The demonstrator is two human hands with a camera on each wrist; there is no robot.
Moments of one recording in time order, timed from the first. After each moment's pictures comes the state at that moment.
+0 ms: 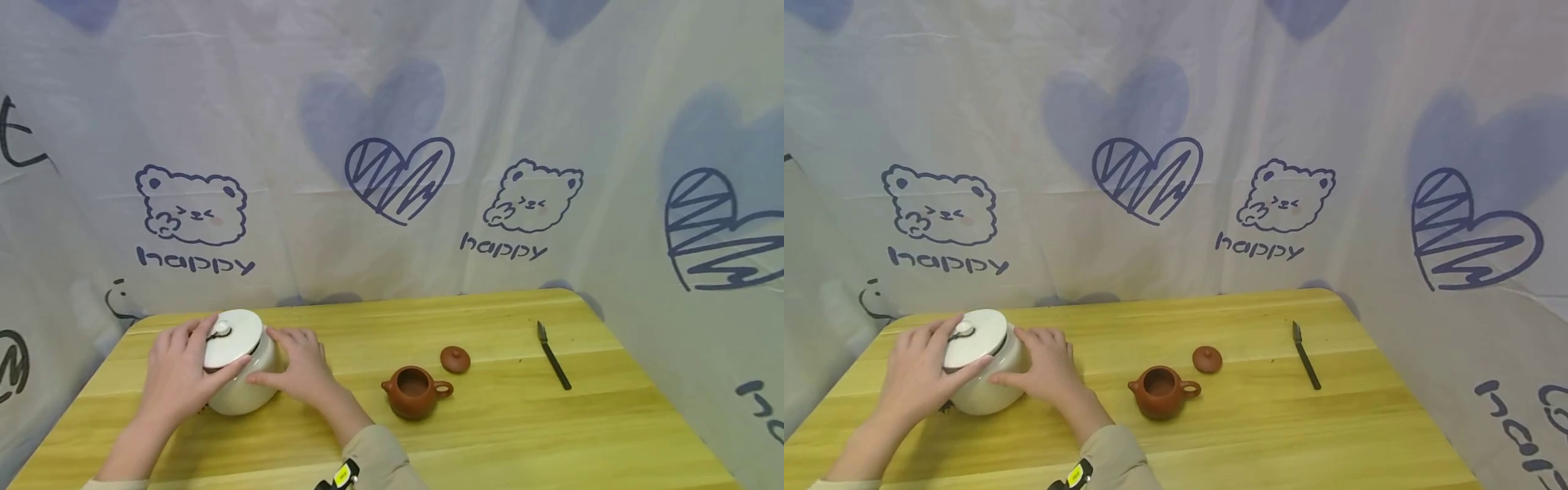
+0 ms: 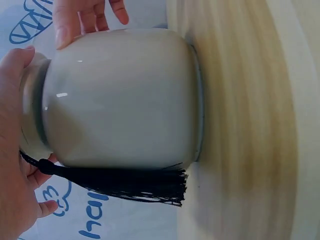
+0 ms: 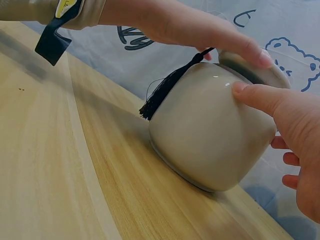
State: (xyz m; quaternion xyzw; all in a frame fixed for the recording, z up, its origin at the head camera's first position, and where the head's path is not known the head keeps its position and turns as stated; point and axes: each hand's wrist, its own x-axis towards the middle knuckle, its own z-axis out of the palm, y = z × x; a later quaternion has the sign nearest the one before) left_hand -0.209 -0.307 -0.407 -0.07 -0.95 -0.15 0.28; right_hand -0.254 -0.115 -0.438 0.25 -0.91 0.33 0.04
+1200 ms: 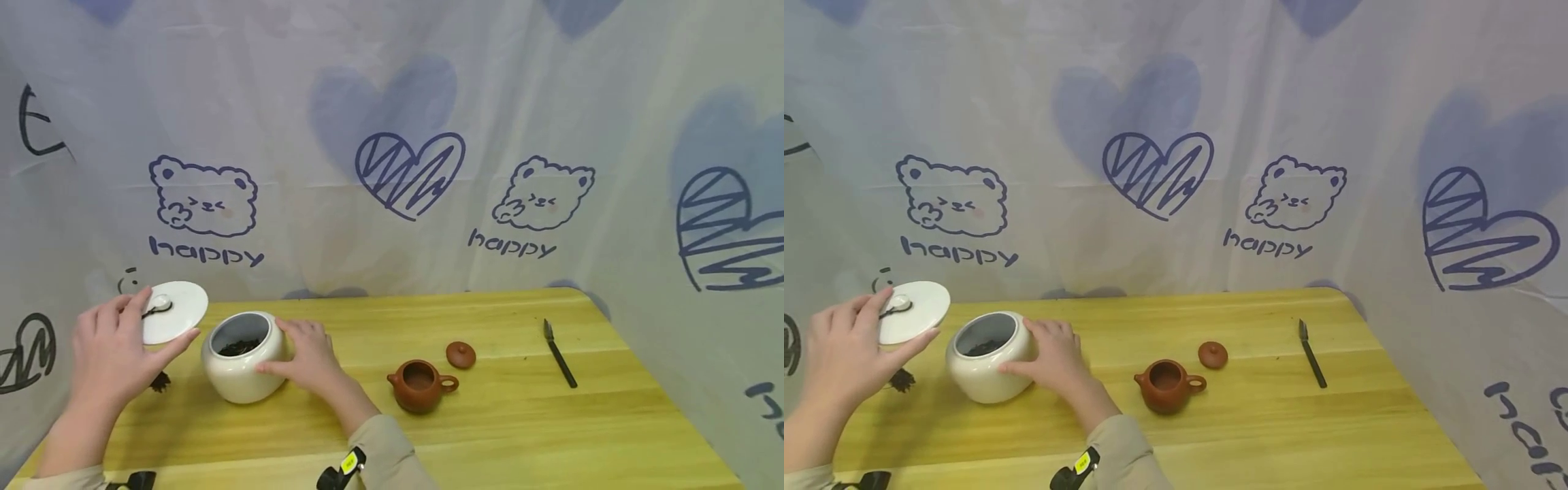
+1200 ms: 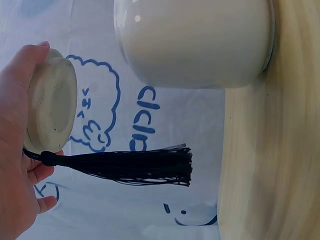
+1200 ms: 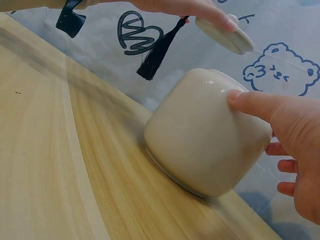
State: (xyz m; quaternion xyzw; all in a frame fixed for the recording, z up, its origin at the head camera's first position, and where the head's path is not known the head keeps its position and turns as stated) left_hand -0.187 -0.367 -0.364 0.02 -0.95 -0.12 0.30; right_hand -0.249 -0.116 -0.430 0.24 -0.92 0.32 0.01
